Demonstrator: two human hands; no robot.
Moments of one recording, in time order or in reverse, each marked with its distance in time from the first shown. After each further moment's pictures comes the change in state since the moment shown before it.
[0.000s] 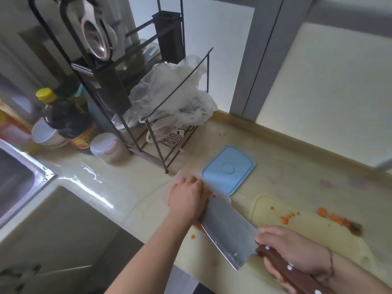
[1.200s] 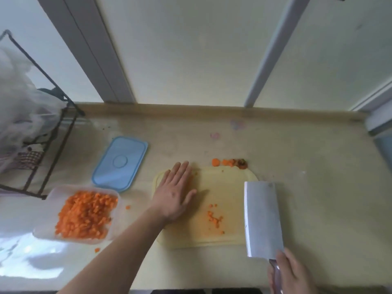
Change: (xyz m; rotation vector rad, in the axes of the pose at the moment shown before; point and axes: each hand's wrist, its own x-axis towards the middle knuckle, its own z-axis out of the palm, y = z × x) left_hand -0.004 0.162 0.107 -0.040 -0.249 0.719; right_hand -0.071 0.280 0.001 0.647 1.362 -0.214
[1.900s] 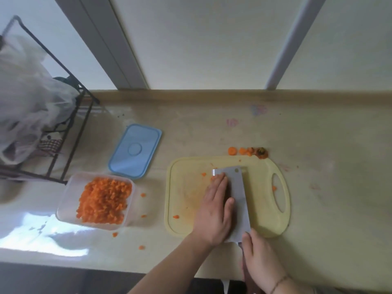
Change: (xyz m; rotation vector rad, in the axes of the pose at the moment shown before) left_hand -0.035 0.085 0.055 -0.460 0.206 -0.104; right_hand -0.003 -0.015 0.077 -0.576 -0.453 -0.048
